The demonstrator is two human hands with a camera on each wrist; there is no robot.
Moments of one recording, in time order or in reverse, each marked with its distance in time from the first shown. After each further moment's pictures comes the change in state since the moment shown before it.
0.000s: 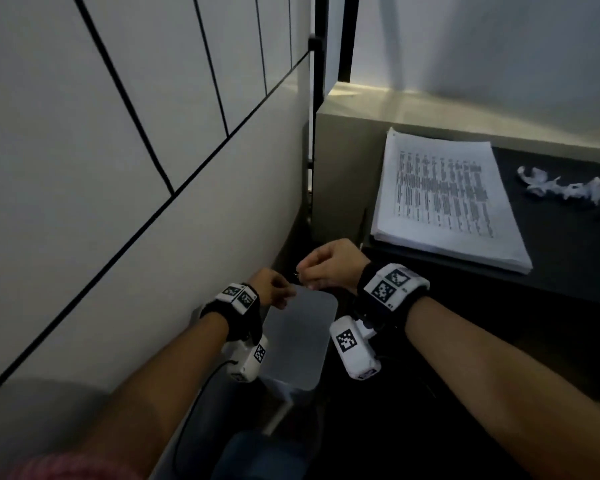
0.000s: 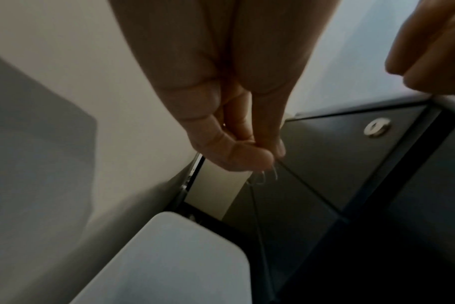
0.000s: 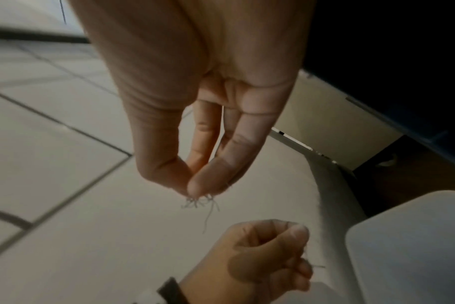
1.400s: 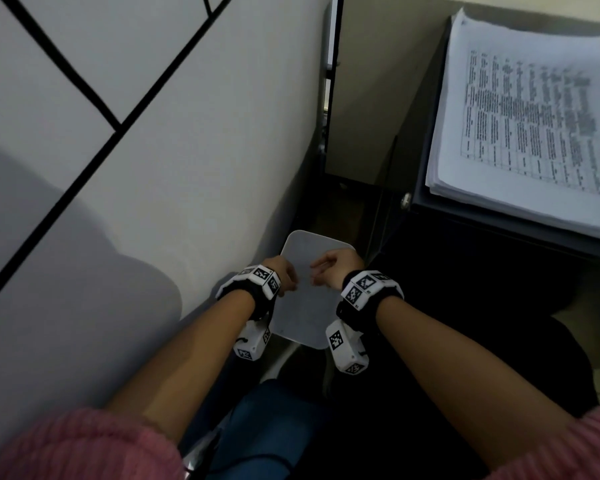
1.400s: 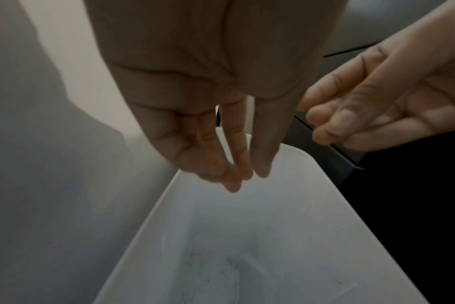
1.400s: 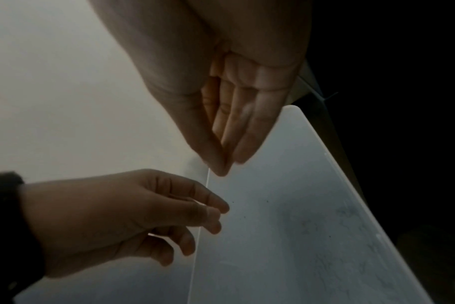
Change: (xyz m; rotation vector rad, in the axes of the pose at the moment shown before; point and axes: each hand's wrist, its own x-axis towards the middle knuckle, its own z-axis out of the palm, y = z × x) left_hand 0.053 -0.075 0.039 0.391 -0.204 -0.224; right_hand 0.095 0.137 0.042 -0.200 0.153 0.342
